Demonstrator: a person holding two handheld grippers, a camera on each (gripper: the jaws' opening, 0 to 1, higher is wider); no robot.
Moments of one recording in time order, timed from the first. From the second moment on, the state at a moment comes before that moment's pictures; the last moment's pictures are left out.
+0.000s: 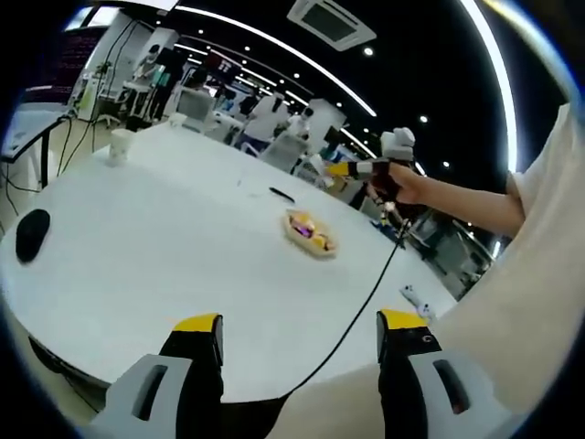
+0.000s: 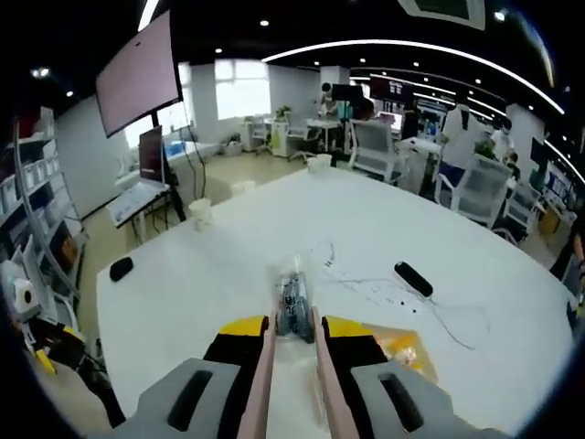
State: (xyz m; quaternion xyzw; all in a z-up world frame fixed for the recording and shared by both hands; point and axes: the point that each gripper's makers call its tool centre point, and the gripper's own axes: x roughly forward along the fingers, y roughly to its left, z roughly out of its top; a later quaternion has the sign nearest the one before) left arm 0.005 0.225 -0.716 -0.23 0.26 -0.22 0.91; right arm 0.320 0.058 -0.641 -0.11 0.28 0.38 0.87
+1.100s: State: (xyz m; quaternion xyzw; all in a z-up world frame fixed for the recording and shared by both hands) left arm 0.007 0.205 -0.720 -0.23 0.27 -0.24 0.90; right arm 0.343 -0.017 -0.624 -0.11 0.27 0.31 0.91
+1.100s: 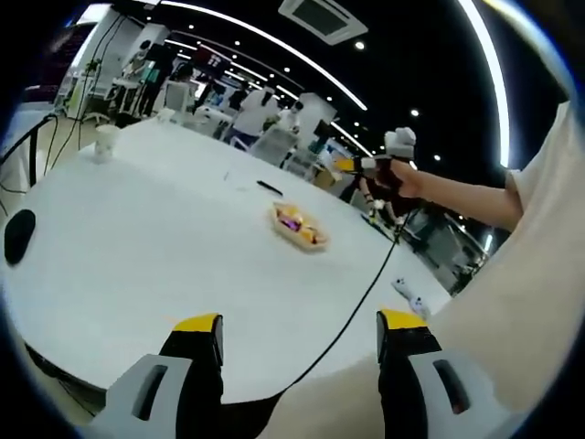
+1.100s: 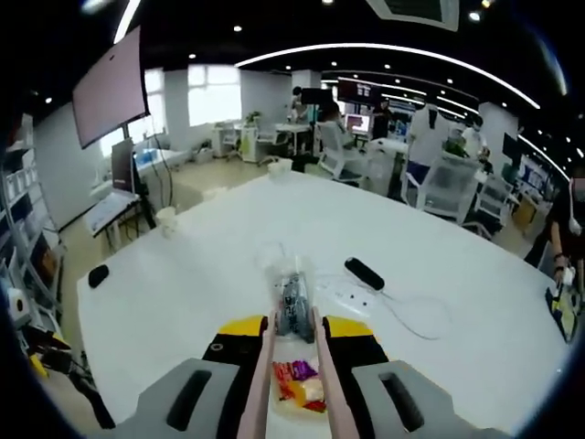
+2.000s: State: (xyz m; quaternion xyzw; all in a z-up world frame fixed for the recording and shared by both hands) left arm -0.009 0.207 -0.726 -0.24 0.27 -0.23 0.90; right arm 0.366 -0.054 -0.648 -0.09 0.28 0.29 0.91
